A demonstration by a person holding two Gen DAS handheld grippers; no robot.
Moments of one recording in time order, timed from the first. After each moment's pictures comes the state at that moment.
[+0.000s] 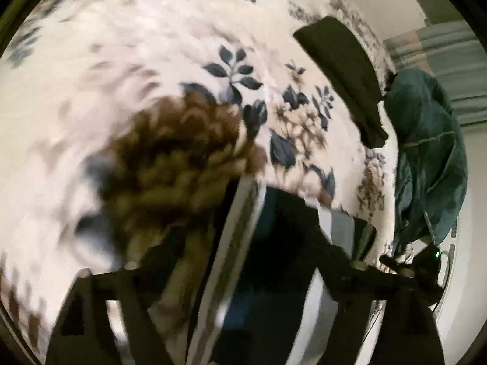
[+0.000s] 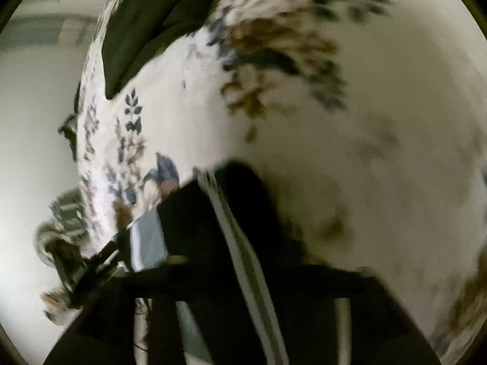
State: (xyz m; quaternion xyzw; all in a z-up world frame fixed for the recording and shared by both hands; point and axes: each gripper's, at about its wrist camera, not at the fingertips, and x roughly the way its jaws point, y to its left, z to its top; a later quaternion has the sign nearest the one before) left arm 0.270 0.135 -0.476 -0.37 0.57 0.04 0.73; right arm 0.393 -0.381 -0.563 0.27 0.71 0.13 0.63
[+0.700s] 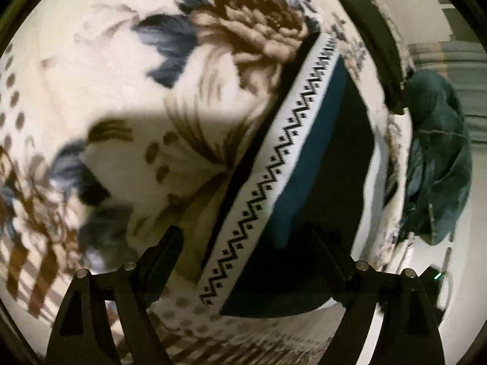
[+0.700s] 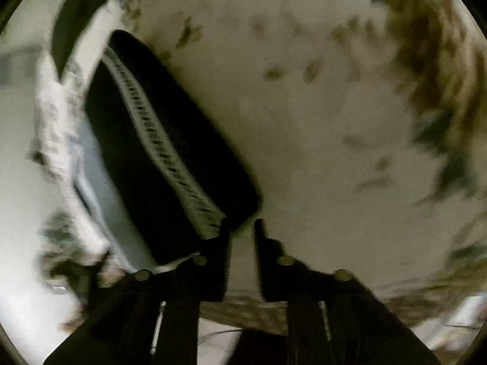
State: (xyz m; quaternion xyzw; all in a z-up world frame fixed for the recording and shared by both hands) left arm 0.167 0.091 -0.521 -0.43 0.59 0.06 0.68; right arm 0.232 -0.417 -0.557 0.25 0.78 0.01 0.57
